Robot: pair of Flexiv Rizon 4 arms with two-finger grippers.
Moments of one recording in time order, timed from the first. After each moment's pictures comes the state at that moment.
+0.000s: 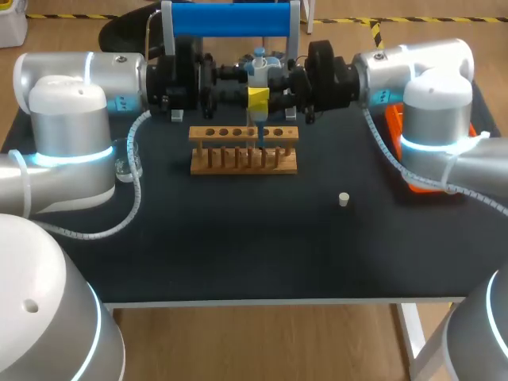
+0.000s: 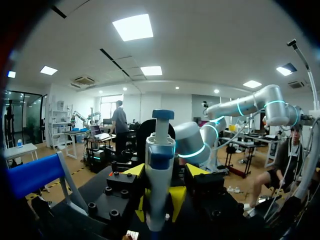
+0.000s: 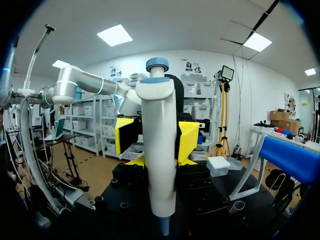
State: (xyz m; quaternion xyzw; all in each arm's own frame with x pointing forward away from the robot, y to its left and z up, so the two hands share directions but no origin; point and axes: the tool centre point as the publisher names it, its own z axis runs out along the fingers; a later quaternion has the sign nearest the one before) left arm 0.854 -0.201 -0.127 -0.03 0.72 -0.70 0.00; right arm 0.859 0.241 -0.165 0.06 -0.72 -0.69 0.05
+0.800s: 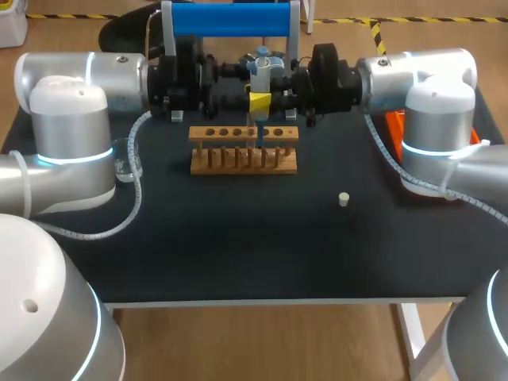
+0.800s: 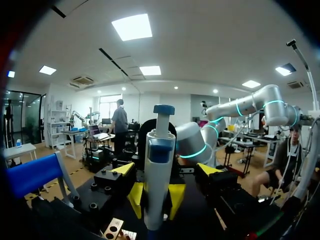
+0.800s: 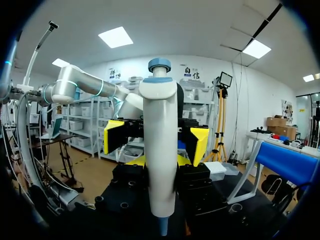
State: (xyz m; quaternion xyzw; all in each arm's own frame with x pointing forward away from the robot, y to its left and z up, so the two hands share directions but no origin) left arm 0.850 -0.203 -0.127 -0.02 0.72 -0.70 0.00; right arm 0.857 0.239 -0.160 0.06 -0.71 -0.71 0.03
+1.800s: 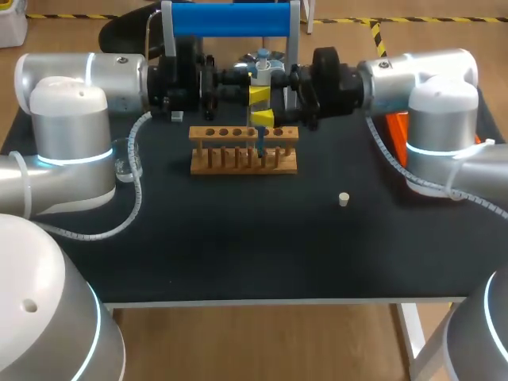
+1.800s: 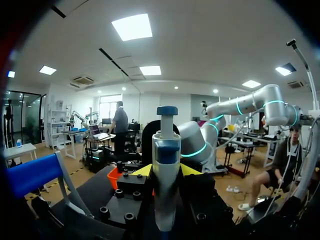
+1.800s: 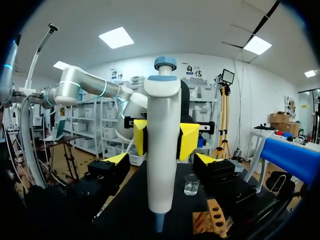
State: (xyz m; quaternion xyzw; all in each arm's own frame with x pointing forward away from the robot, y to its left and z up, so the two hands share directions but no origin) left arm 0.850 -0.203 -0.127 -0.02 0.72 -0.70 0.00; right arm 0.845 0.233 -0.164 0.06 -0.71 -0.70 0.05
